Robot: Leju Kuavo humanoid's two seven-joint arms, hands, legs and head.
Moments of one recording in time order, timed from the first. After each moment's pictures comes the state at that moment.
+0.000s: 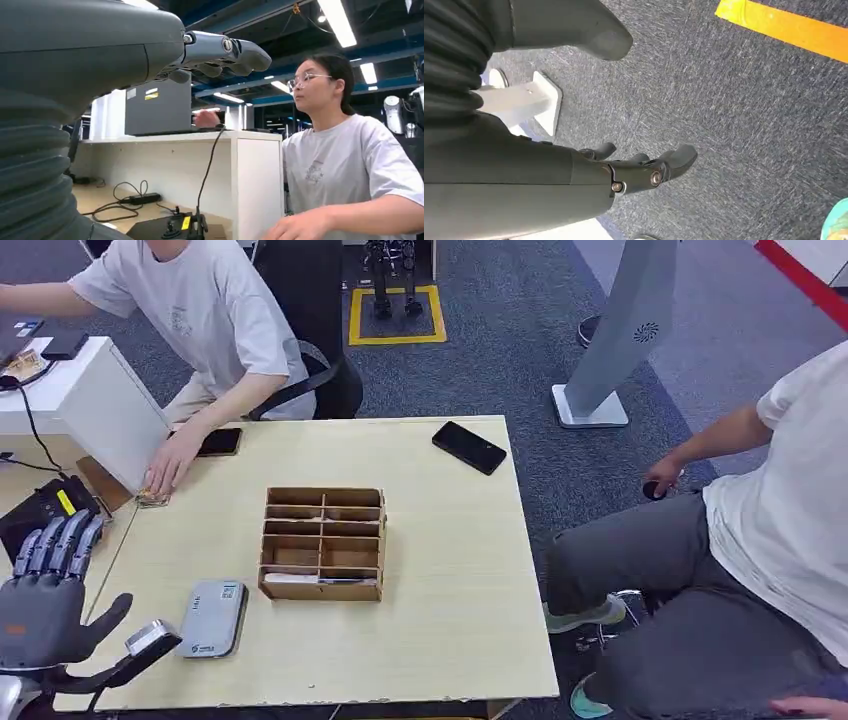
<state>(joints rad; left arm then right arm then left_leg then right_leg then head) 0.15 0.48 0.00 -1.72 -1.03 0.46 0.04 0.29 0.28 -0.97 -1.06 1.54 0.36 -0.28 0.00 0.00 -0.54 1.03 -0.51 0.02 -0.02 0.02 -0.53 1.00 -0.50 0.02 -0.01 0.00</state>
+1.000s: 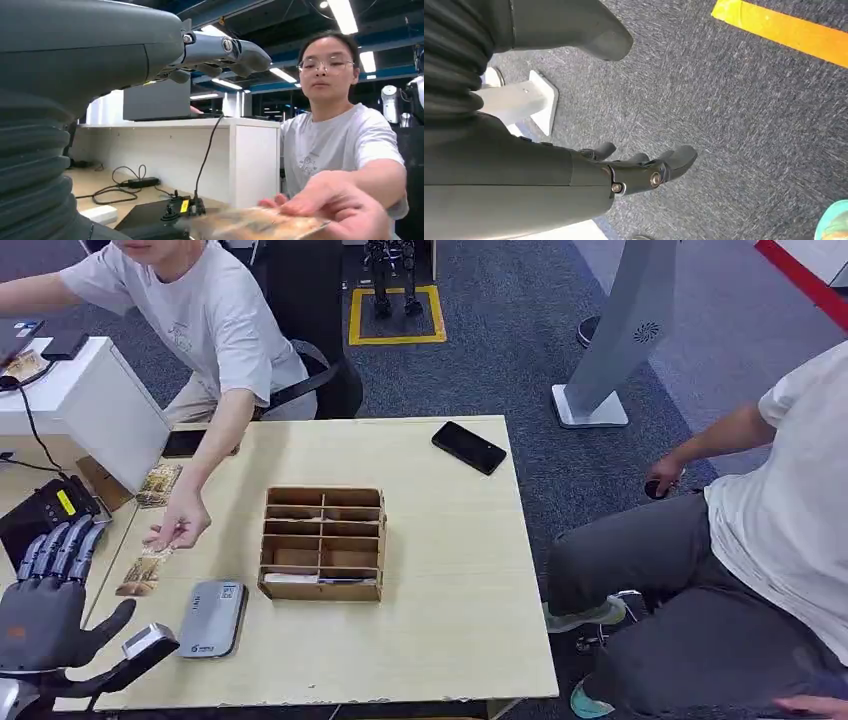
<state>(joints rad) 0.17 0.48 0.00 -1.72 -0.97 0.43 0.01 0.26 0.26 -0.97 -0.98 1.54 0.32 -0.28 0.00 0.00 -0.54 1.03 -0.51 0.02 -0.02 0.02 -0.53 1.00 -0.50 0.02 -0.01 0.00</state>
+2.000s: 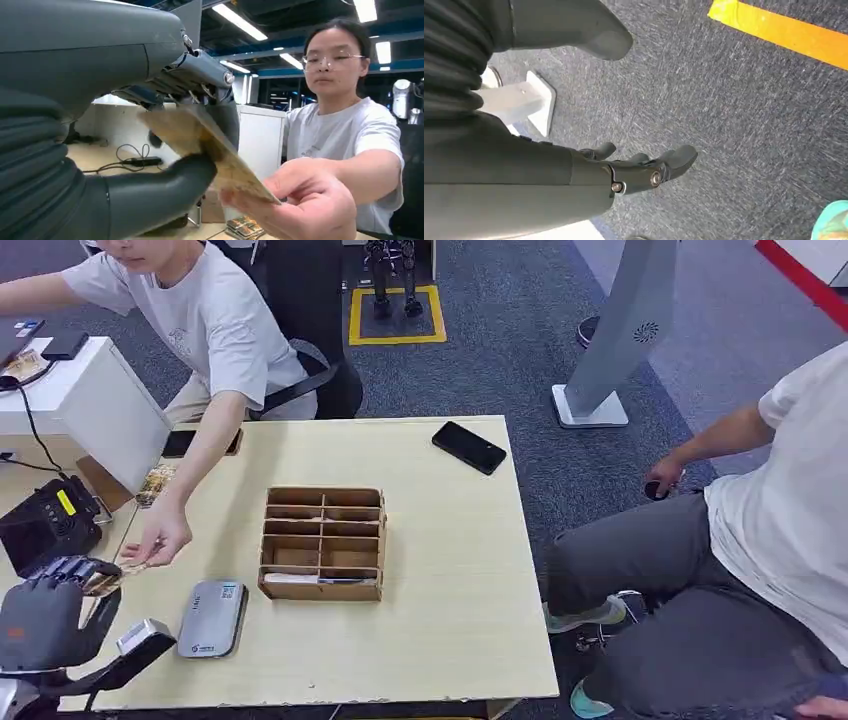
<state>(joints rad) 0.17 0.46 0.01 -1.72 -0.88 0.41 -0.02 0.24 0.24 -0.97 -0.92 1.54 0.29 -0.28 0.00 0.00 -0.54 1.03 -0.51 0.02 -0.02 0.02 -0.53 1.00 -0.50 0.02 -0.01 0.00</state>
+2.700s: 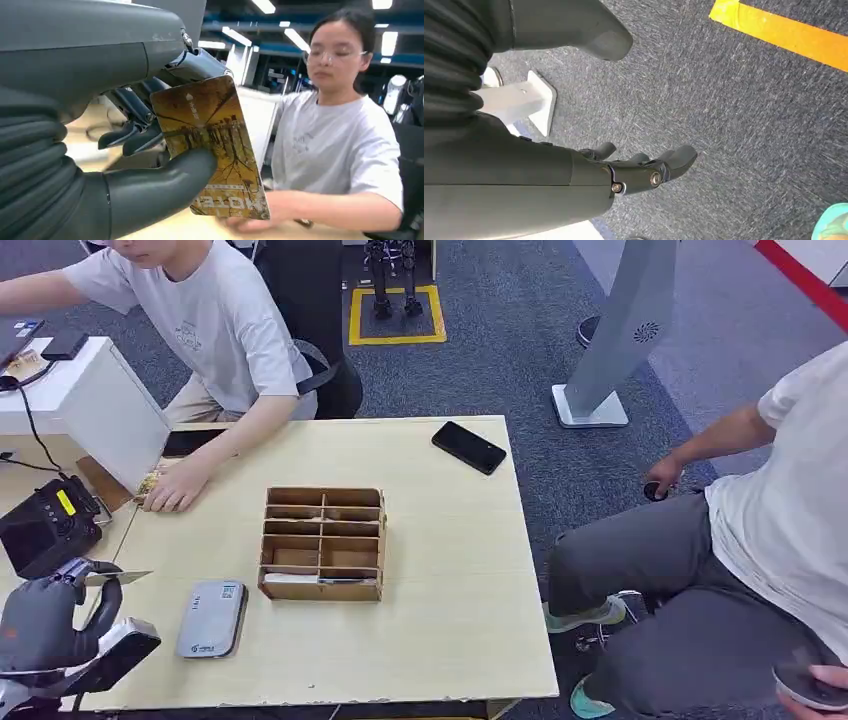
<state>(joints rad) 0.17 0.44 0.03 -1.72 -0.65 0.35 -0.13 0.24 0.24 -0.97 -0.92 1.54 0.29 -0.27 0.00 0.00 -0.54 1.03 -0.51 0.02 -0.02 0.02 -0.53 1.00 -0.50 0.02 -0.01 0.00</state>
